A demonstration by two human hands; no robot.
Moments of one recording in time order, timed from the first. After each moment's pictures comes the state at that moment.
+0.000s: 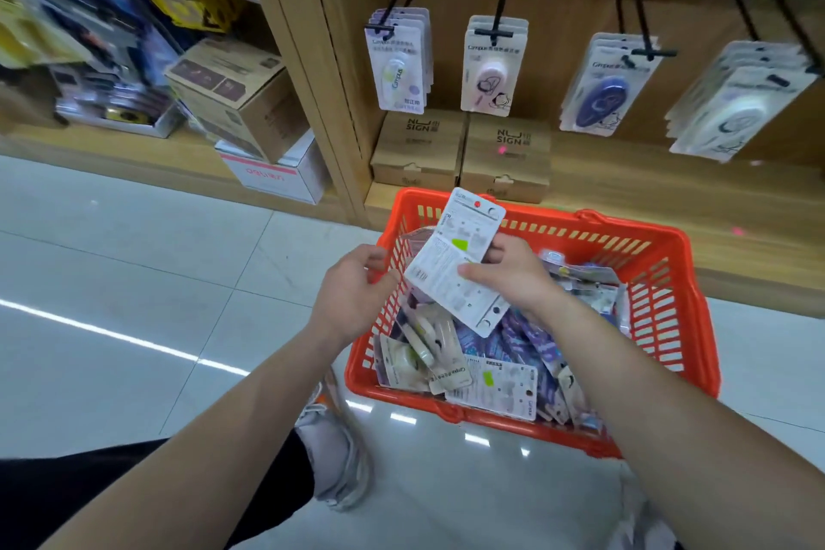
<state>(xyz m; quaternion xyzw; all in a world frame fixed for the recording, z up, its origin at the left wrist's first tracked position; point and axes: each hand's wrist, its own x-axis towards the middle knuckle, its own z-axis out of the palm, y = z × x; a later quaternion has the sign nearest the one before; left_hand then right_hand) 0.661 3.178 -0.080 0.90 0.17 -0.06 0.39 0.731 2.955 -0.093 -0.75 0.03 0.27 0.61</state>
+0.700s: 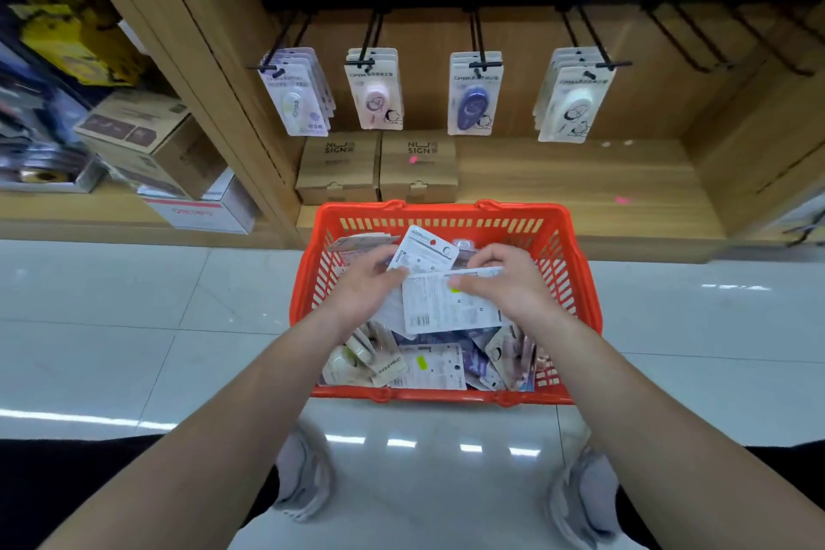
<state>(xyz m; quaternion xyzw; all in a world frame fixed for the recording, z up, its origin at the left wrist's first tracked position) 0.668 3.071 -0.052 0.77 0.08 -0.18 0.60 0.669 2.849 -0.061 -0.80 0.10 0.14 0.57</state>
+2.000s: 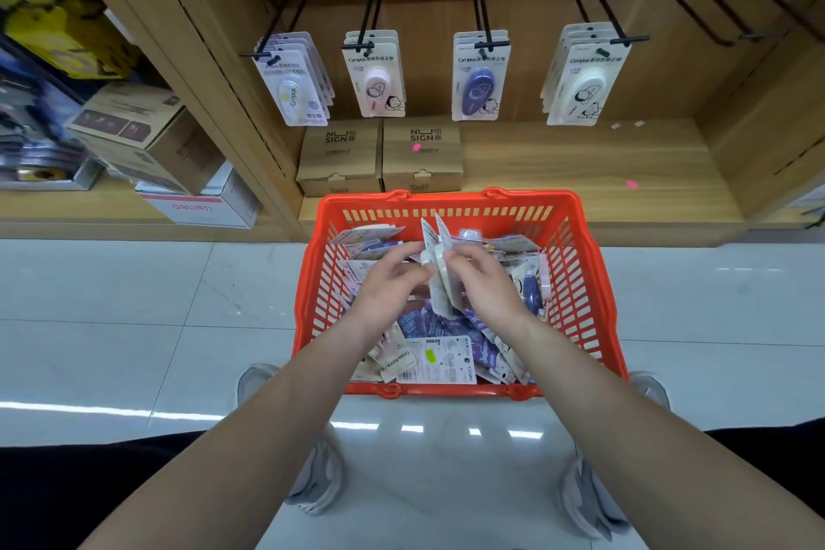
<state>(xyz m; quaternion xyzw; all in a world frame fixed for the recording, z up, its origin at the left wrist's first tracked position) 0.660 3.053 -0.069 0.71 0.12 -0.20 0.66 0.664 2.891 -0.082 -0.76 0.09 0.16 0.63</state>
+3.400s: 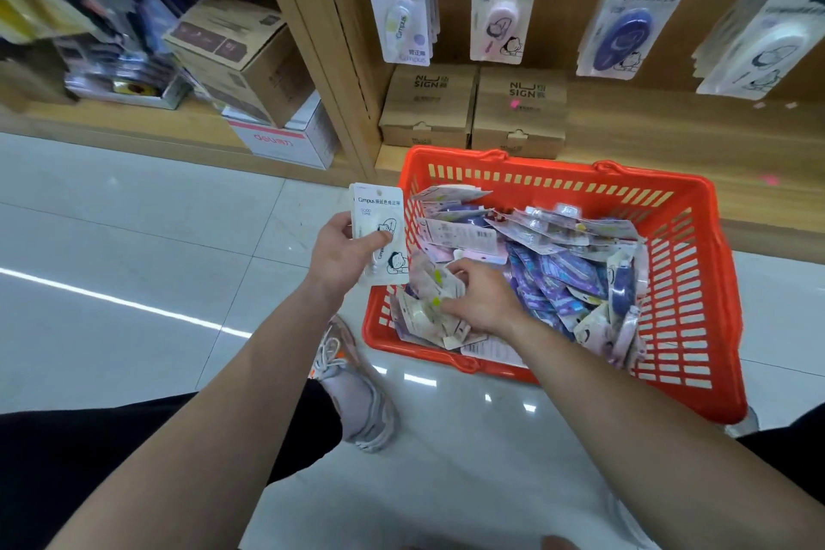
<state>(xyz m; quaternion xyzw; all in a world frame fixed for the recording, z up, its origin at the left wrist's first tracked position) 0.655 3.198 -0.087 0.75 0.31 -0.06 0.58 0.664 2.989 -0.157 -0.88 -0.05 0.28 0.37</state>
